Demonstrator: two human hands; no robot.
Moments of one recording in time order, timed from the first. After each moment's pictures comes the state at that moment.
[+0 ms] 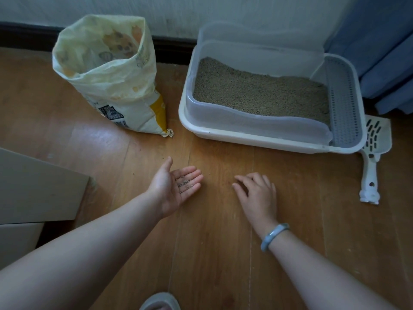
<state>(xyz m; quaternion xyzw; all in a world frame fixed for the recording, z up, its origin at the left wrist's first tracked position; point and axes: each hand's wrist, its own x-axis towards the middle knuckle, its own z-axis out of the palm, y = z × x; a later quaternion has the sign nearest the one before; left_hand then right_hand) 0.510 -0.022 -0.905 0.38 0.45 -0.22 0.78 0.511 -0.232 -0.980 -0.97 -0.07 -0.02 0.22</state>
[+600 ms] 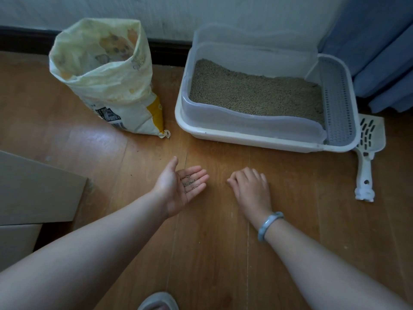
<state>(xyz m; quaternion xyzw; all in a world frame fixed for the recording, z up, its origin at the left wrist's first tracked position) 0.511 -0.038 -0.900 0.39 0.44 -0.23 0.78 0.526 -0.226 -0.979 -0.98 -0.14 -0.03 0.15</state>
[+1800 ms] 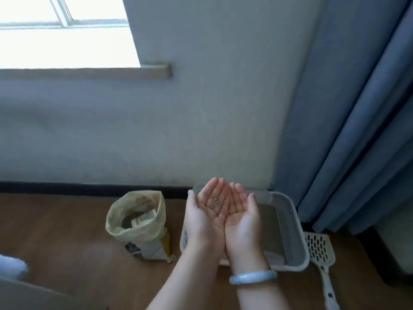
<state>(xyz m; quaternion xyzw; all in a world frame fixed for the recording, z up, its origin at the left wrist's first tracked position) 0.615 -0.120 -0.594 0.27 0.29 0.03 0.92 0.627 -0.173 -0.614 -0.17 0.27 0.03 0.95</state>
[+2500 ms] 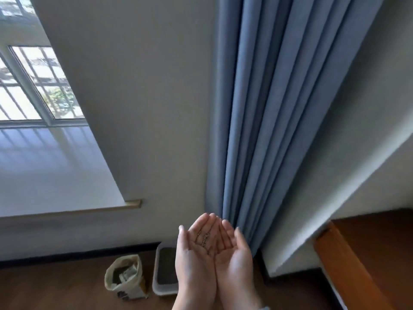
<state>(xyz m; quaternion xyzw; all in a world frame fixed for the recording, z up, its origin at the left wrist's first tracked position) 0.515 -0.258 -0.031 0.27 0.27 -0.05 0.92 0.526 -0.317 -0.069 -0.13 0.32 0.02 0.94</state>
